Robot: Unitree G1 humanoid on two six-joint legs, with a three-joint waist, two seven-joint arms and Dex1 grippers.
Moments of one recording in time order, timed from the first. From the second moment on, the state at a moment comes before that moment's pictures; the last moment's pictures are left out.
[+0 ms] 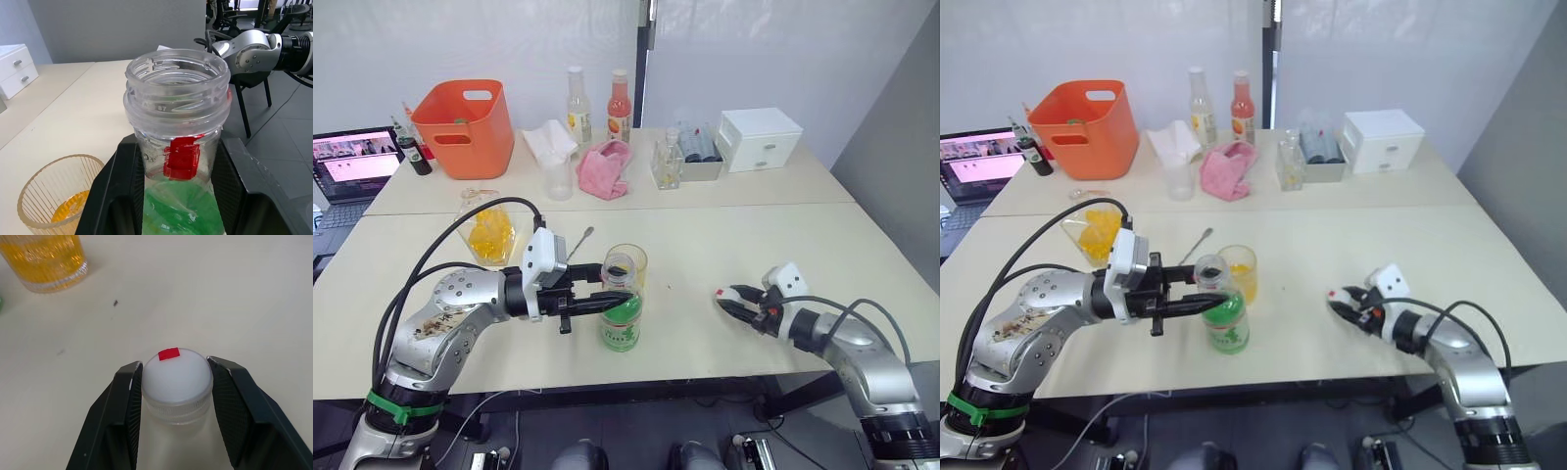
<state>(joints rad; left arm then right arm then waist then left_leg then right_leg) -0.40 0.67 -0.02 -0.38 -0.63 0.45 -1.04 -0.20 -0.61 -0.09 -0.02 0.34 0.38 0.78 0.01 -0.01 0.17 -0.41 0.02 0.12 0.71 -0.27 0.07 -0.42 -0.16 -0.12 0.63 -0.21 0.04</state>
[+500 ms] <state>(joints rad) -0.39 0.67 -0.02 -0.38 -0.63 0.45 -1.04 -0.20 -0.57 -0.09 0.02 0.34 0.34 0.81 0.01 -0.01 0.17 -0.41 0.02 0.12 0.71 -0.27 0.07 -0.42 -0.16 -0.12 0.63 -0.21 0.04</state>
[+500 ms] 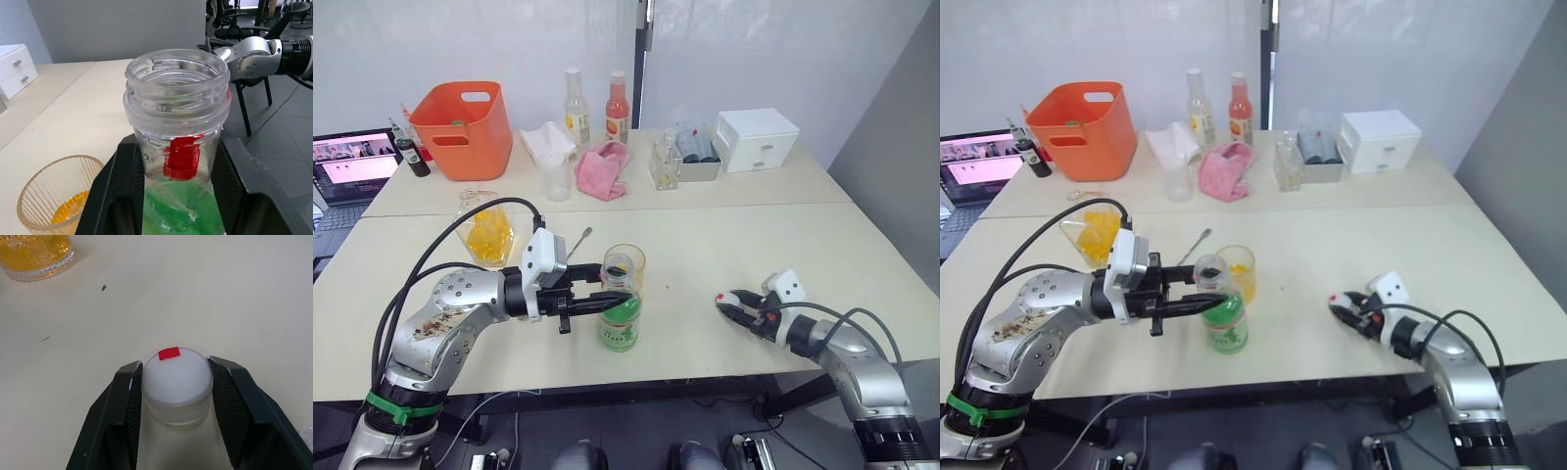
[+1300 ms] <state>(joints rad) -0.29 0.79 0.14 -0.42 -0.69 0.50 -1.02 -0.38 -0.62 -0.04 -0.39 0.60 0.66 0.80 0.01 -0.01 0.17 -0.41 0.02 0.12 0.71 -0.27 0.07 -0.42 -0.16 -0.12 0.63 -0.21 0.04</state>
